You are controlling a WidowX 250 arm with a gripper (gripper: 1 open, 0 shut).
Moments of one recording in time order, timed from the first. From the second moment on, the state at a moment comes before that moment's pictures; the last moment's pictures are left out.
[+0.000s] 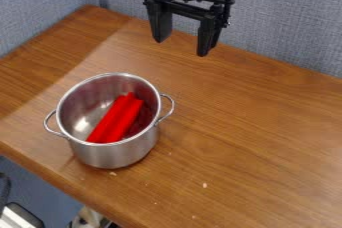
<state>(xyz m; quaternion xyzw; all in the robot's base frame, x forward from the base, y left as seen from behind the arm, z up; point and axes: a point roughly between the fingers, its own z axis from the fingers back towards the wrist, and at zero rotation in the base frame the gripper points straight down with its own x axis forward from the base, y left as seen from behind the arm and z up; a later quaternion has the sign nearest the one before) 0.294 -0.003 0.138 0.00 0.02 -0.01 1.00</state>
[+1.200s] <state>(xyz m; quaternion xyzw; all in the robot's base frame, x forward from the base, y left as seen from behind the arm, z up) 0.195 0.065 0.100 0.01 -0.01 -0.10 1.00</state>
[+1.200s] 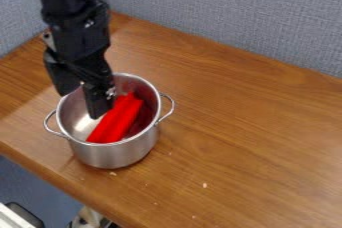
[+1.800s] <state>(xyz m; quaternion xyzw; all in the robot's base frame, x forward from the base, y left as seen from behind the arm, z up) 0.194 0.061 0.087 0.00 -0.01 -0.14 0.99</state>
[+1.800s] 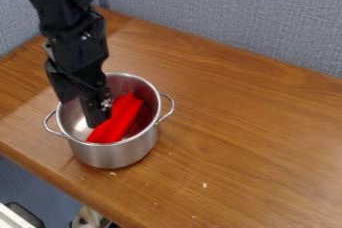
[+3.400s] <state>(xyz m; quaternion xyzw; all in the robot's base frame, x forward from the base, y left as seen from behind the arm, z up) 0.207 0.084 0.064 0.04 0.02 -0.16 0.99</state>
